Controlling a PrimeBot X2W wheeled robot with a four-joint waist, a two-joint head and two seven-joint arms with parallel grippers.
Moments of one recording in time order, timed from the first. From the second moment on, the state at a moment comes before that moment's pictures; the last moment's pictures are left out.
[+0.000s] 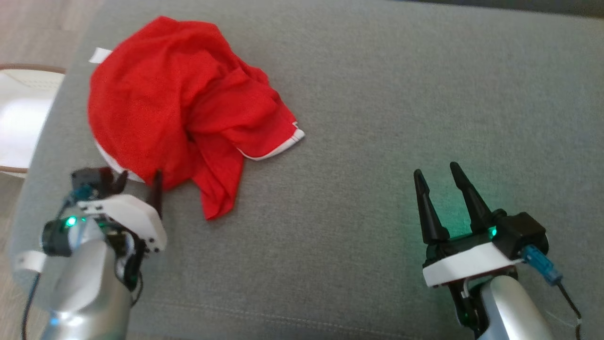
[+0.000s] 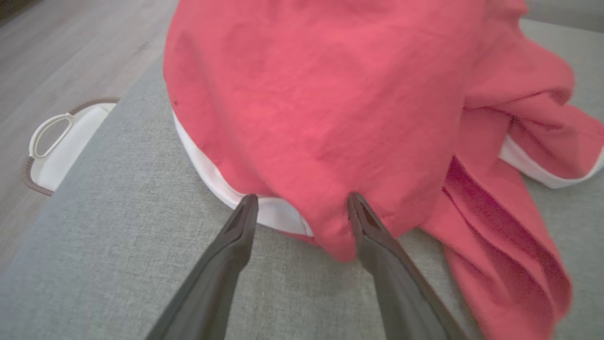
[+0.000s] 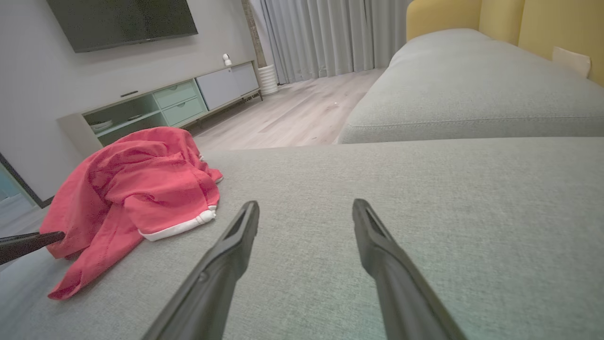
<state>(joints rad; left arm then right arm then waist) -0.44 0.15 -0.09 0.77 -0.19 -0.09 -0.06 -0.12 -0.05 0.18 0.24 0.17 0.13 -0.25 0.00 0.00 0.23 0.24</state>
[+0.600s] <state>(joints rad) -0.56 0.18 -0.08 0.99 -0.22 -0.10 -0.17 -0.13 -0.05 0.16 0.25 0.16 0.13 -0.25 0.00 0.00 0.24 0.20</state>
